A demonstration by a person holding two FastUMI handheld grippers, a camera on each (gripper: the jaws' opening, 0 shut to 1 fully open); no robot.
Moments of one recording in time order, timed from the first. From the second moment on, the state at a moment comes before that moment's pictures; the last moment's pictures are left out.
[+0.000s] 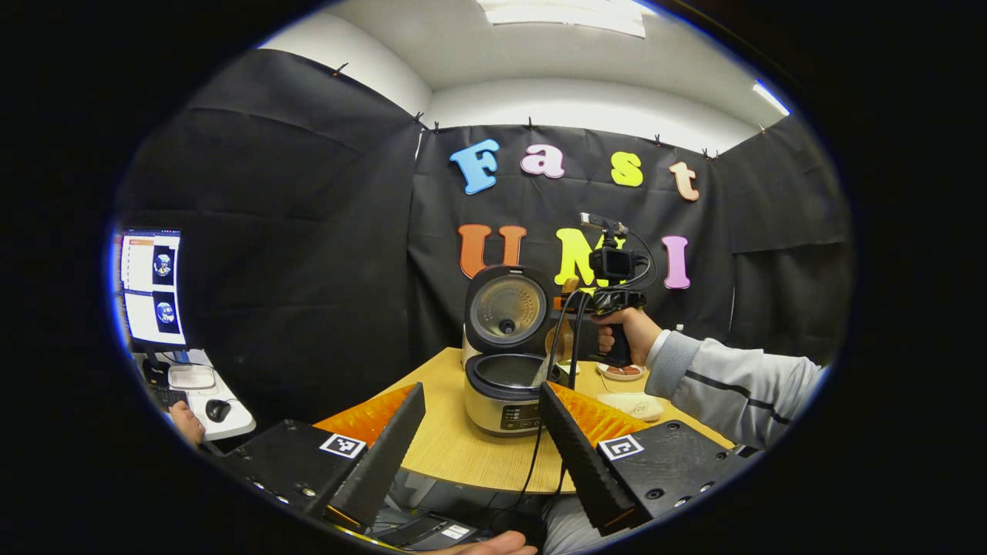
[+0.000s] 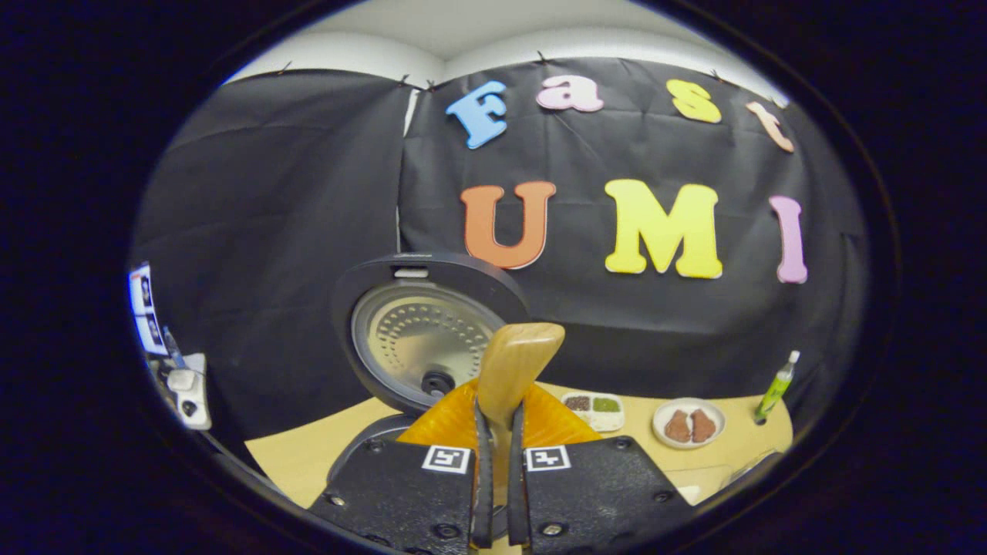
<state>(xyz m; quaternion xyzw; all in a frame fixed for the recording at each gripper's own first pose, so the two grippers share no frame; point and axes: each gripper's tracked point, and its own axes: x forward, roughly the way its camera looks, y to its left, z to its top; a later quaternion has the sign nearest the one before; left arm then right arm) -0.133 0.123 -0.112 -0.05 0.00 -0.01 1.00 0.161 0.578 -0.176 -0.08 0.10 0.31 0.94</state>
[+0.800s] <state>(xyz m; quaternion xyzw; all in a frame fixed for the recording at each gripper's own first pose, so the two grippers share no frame) -0.121 0.083 -0.111 -0.05 0.01 -0.03 1.00 0.171 0.480 -0.153 -0.06 0.08 0.29 0.95</state>
